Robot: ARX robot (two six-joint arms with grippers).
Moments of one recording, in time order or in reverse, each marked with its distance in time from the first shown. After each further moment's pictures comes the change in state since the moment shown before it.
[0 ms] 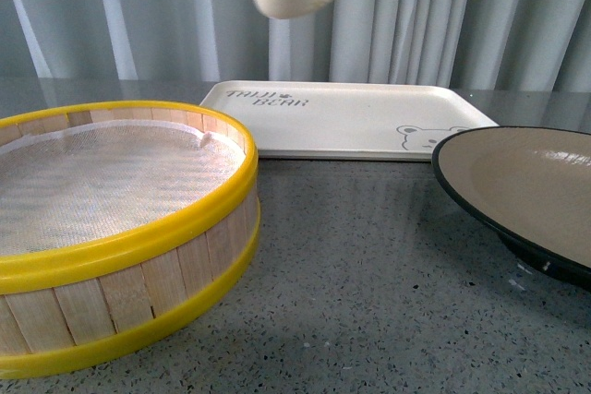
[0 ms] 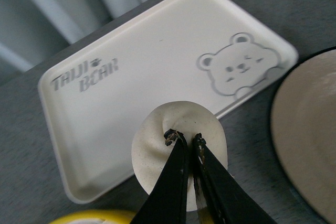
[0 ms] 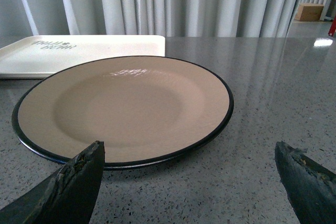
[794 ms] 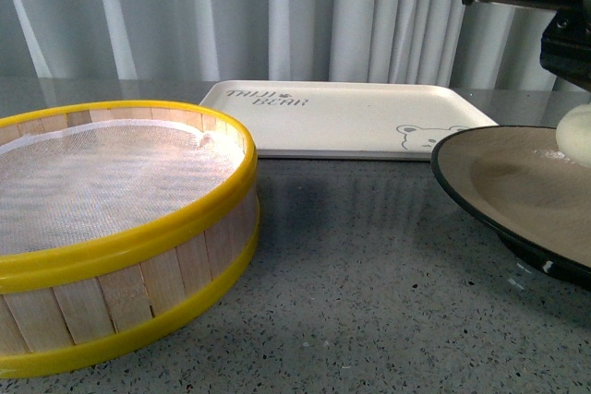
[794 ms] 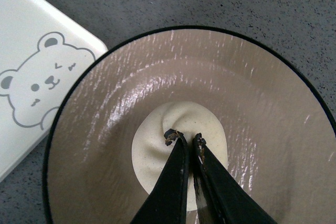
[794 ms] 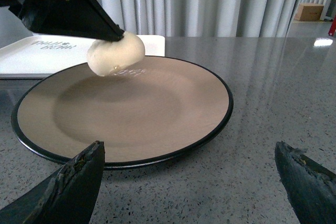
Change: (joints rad) left arm -0.229 0.282 0.192 -0.037 0.155 -0.078; right arm 0.000 0.000 0.000 0.000 0.000 0.000
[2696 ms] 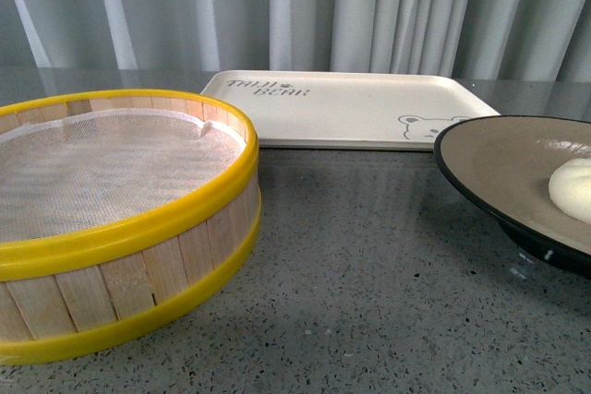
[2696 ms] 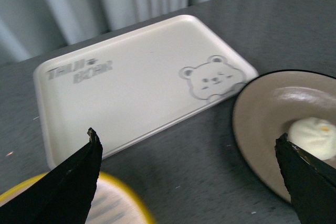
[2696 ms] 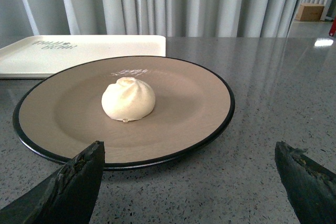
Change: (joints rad) left arm 0.225 -0.619 -0.575 0.246 -0.143 -0.067; right arm 0.000 0.000 0.000 0.000 0.000 0.000
